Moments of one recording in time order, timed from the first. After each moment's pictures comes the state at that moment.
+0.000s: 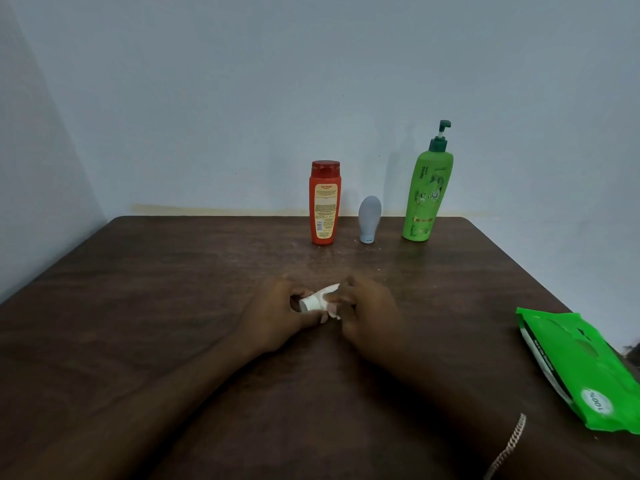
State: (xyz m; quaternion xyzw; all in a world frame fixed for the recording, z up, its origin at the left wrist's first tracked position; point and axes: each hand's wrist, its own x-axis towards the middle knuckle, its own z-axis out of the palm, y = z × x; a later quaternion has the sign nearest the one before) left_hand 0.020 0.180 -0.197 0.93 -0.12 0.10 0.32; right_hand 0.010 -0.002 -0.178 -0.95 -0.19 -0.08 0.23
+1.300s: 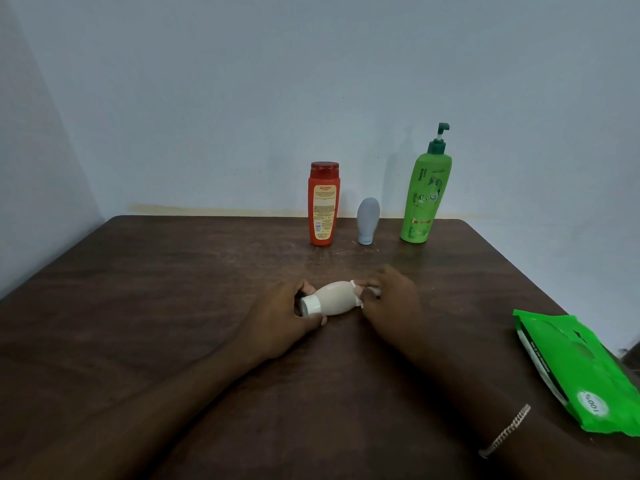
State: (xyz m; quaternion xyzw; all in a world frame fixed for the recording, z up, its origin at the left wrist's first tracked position) left_hand 0.011 0.175 -0.202 0.93 -0.11 0.10 0.34; right_hand 0.030 -0.030 -0.186 -0.95 -0.07 -0.14 0.26
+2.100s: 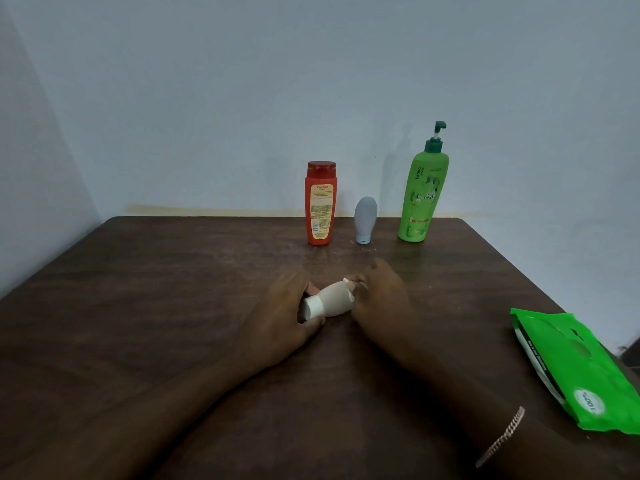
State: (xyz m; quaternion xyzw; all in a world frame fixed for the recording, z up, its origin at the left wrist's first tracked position) left_hand 0.005 0.172 -0.201 0.92 -0.18 0.16 0.29; right_hand 0.029 -0.018 -0.182 -0.96 -0.10 -0.16 0.22
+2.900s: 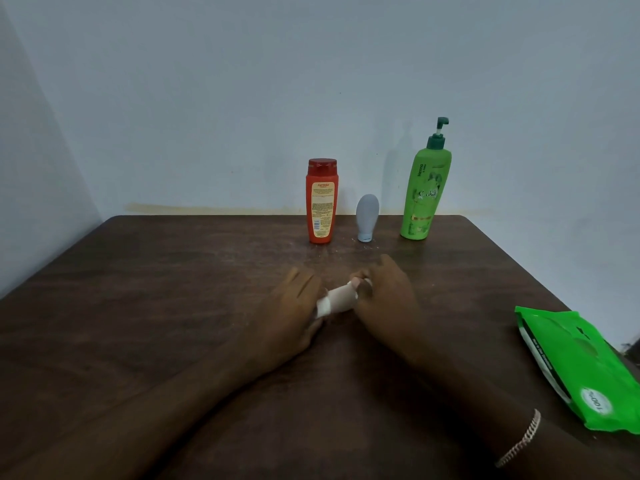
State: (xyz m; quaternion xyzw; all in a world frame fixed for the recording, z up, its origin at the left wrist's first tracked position) left_hand 0.010 0.170 -0.202 0.90 -0.31 0.27 0.17; right_hand 0.017 -0.019 -0.166 -0.95 -0.09 -0.14 0.26
